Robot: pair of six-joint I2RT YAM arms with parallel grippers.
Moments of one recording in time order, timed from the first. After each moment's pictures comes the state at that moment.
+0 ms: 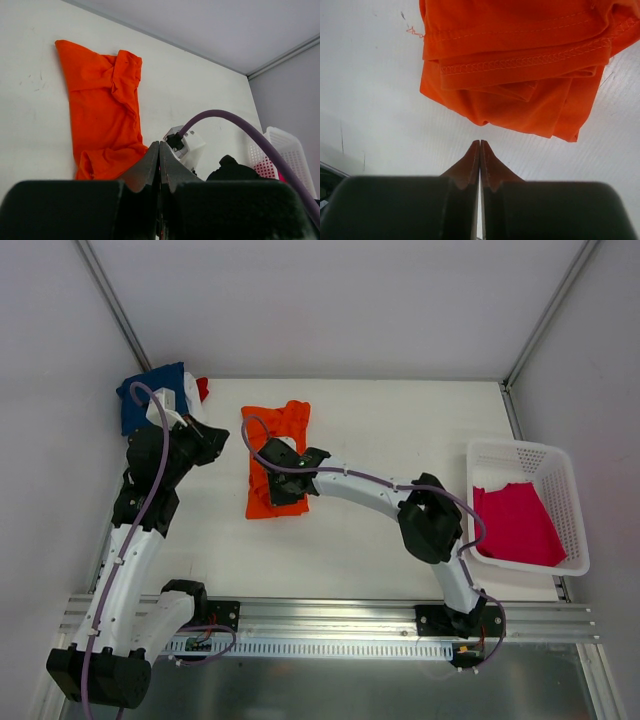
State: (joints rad) left arm -0.09 0.85 0.90 -0.26 0.20 -0.59; right arm 1.04 2.11 1.79 -0.73 0.13 0.73
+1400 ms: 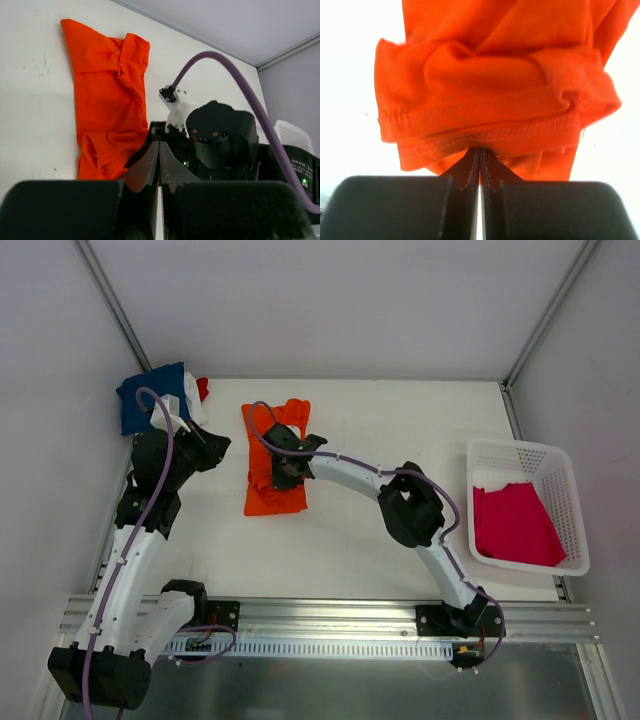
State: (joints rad) left arm -0.09 0.85 0.86 -0.28 0.20 -0.58; right arm 0.94 2.28 1.92 -0.69 0.10 0.74
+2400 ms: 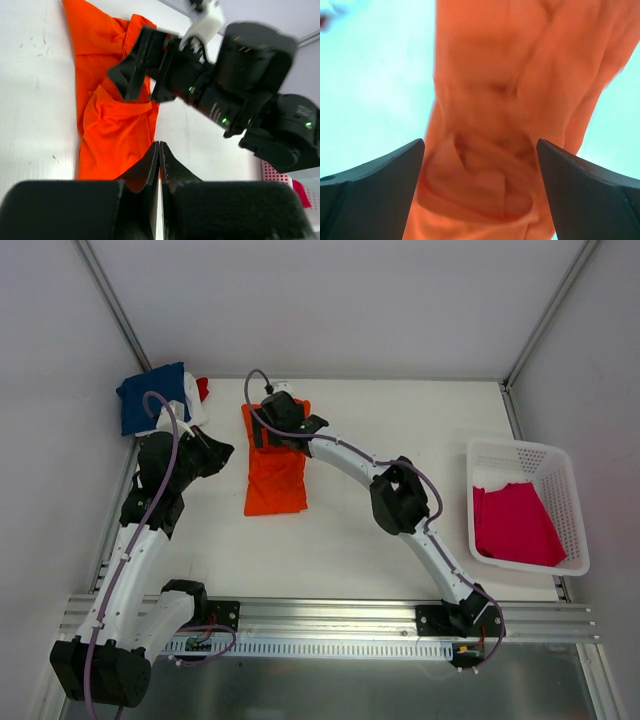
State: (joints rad) left arm -0.09 0.86 0.82 -0.28 0.21 -0.60; right arm 0.84 2.49 2.25 -0.48 0.23 0.48
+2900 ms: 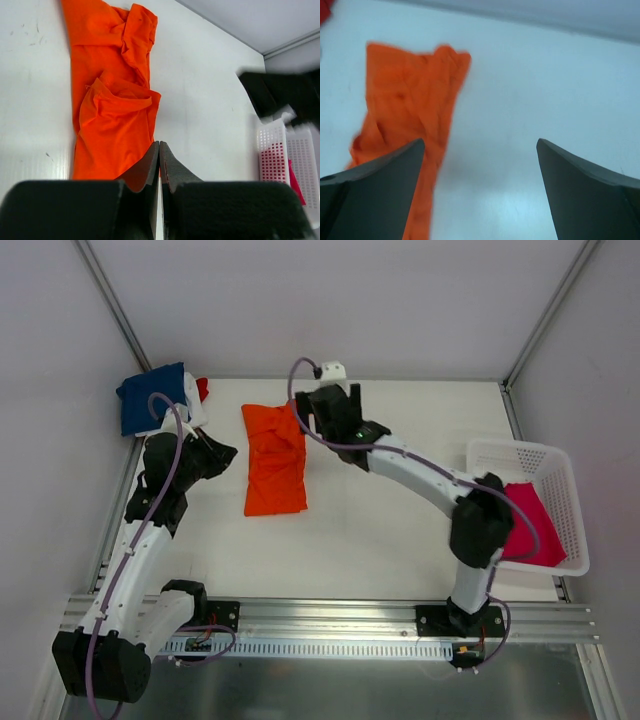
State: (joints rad) left arm -0.09 0.89 0.78 -0.24 0.23 -0.62; right arm 0.81 1.96 1.77 -0.28 0.55 0.23
